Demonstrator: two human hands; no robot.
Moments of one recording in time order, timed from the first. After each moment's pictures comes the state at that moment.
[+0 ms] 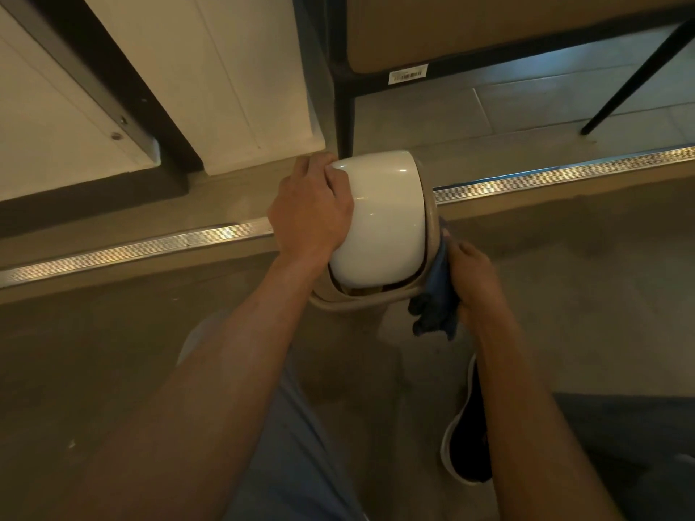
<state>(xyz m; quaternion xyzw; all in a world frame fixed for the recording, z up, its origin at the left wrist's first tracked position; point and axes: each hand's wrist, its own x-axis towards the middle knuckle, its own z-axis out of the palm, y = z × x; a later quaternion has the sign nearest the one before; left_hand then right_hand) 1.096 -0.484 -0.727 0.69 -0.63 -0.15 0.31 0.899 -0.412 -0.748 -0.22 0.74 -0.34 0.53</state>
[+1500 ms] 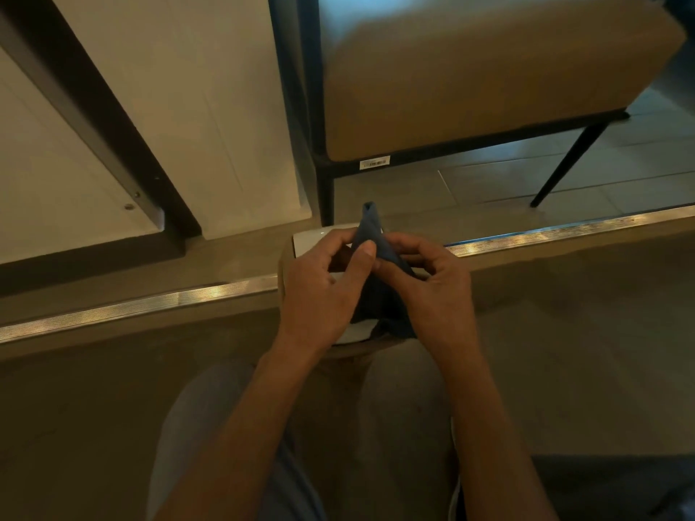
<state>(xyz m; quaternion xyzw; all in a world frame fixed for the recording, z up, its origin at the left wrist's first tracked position) 1.072 -0.412 -0.657 0.50 -0.65 -0.34 0.46 0.931 -0.394 -0.651 -0.54 0.56 -0.51 0.38</state>
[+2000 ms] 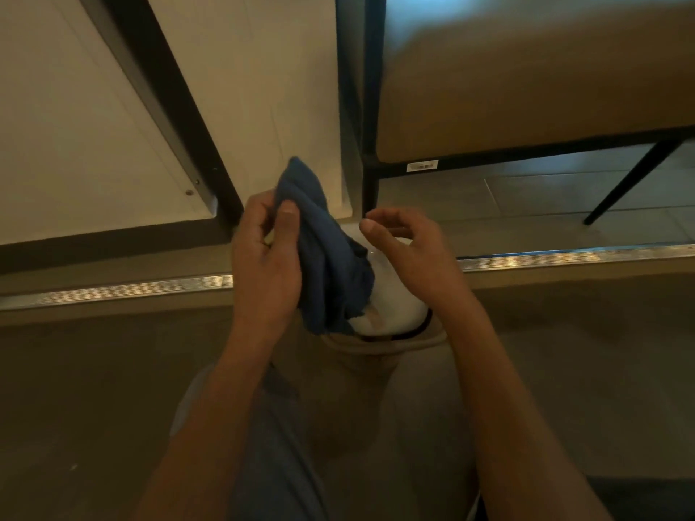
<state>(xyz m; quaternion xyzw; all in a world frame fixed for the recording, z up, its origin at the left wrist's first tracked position) 1.138 -0.406 -0.623 0.56 -0.49 -0.29 0.60 0.962 -0.446 -0.644 -0.62 0.54 -0.37 0.43</state>
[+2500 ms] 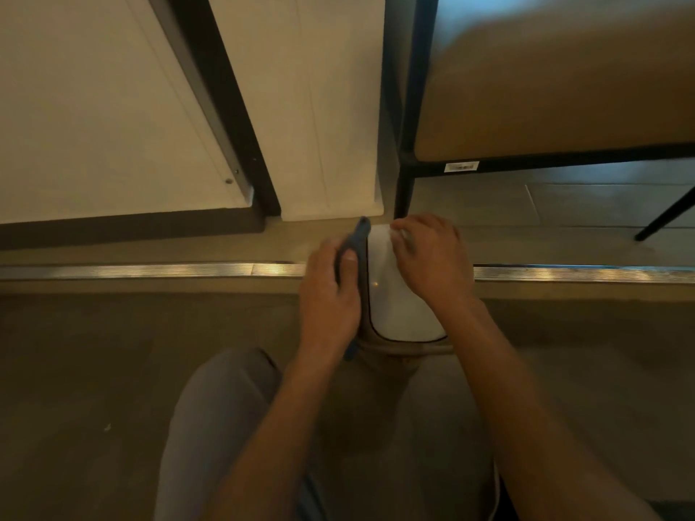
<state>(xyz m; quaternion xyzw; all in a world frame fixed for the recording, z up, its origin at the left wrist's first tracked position) 1.120 -0.393 -0.699 0.66 -0.51 -0.27 0.48 0.974 -0.481 -0.702 -0.77 0.59 -0.22 0.12</state>
